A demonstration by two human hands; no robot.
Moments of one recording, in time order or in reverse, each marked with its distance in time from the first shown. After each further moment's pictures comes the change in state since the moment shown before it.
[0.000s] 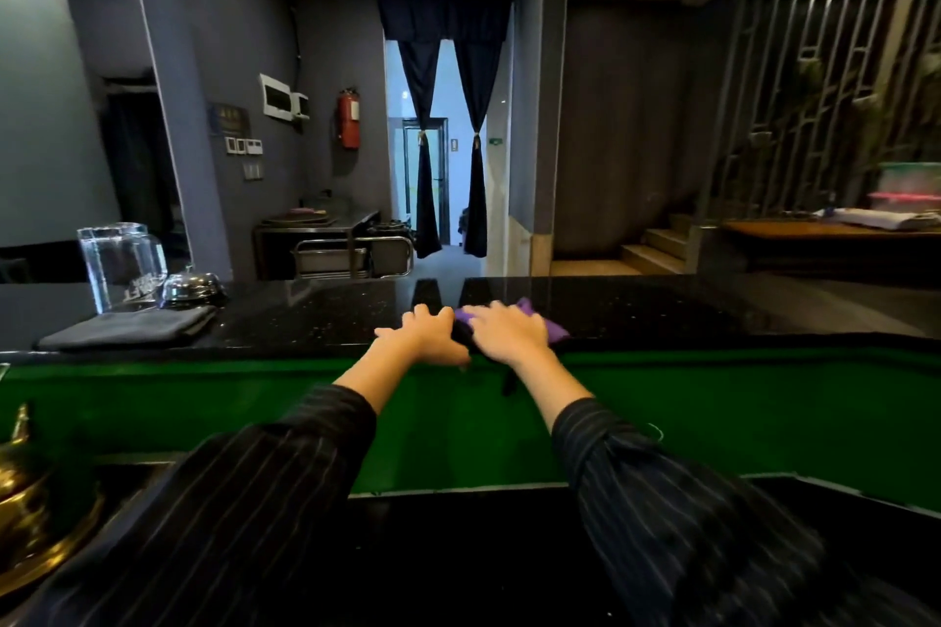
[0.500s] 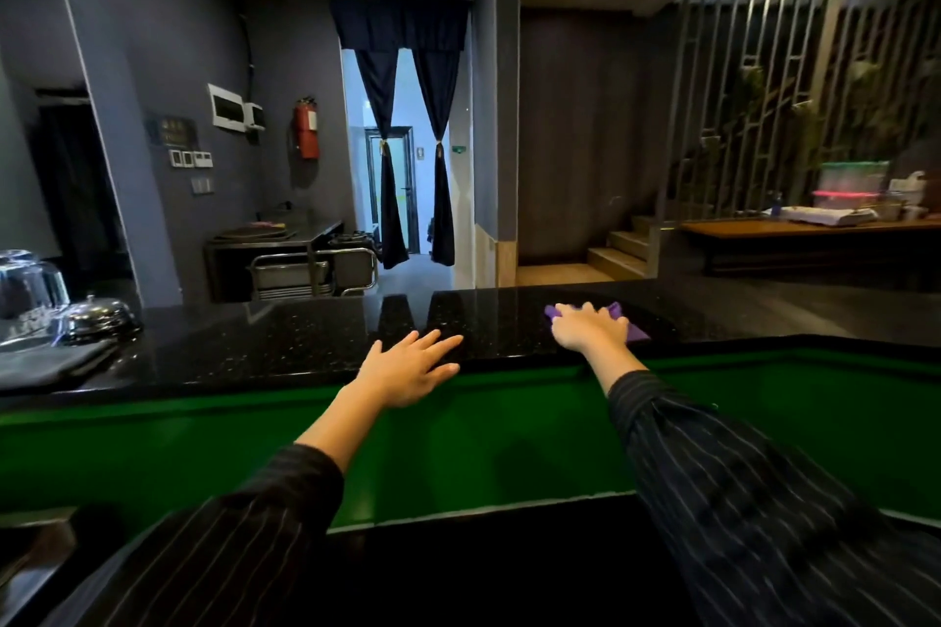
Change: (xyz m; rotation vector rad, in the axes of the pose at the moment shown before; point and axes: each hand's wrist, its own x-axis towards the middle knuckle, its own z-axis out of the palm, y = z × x) left_hand 0.024 0.046 0.033 0.076 0.066 0.269; right_hand 0.022 0.175 -0.039 -0.056 -0.119 0.459
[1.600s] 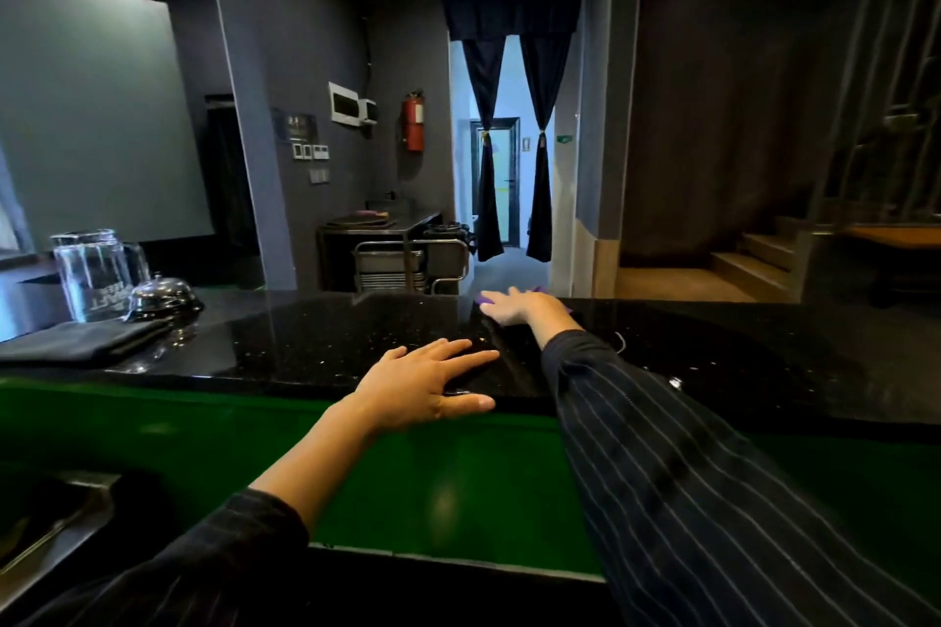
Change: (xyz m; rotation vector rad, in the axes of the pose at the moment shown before) left_hand 0.020 -0.004 -0.001 0.003 -0.019 -0.100; right_hand 0.121 -0.154 0.020 -0.094 -0.264 -0.598
